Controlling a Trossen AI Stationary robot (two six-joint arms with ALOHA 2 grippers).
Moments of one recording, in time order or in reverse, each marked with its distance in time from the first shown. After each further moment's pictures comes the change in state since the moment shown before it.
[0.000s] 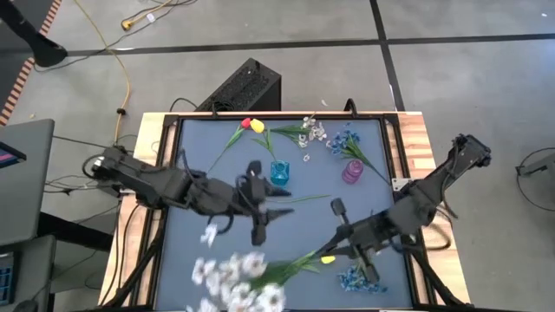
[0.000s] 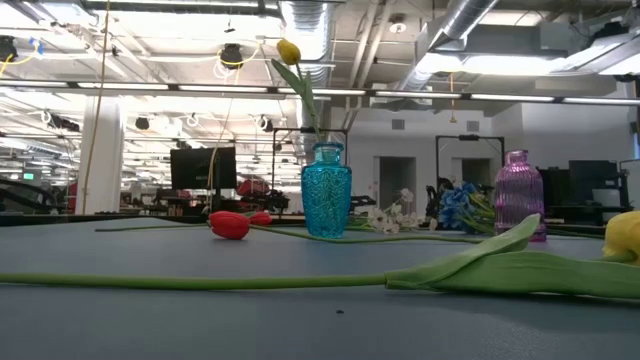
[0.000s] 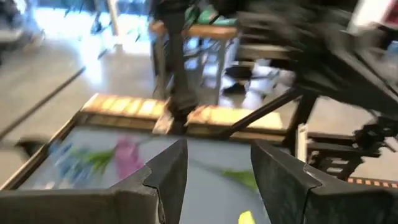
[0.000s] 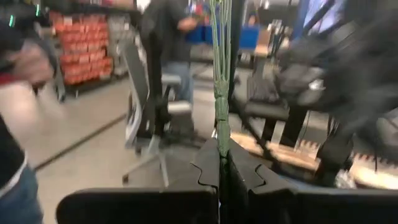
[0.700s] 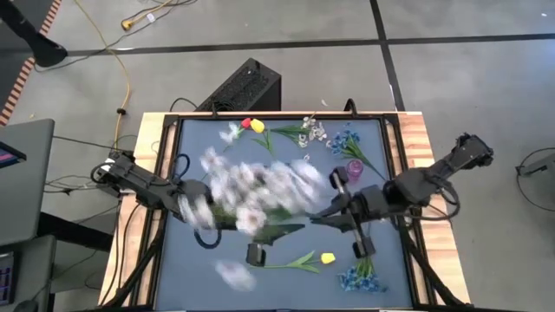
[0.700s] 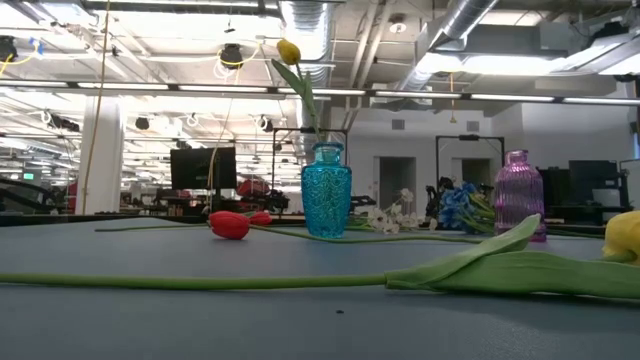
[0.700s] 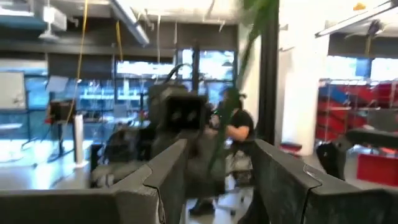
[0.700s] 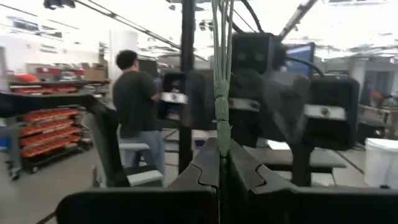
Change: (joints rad) left arm -0.055 0.068 0.000 0.666 0.089 0.266; right arm -0.116 -0.030 -0.003 0.283 -0.001 -0.045
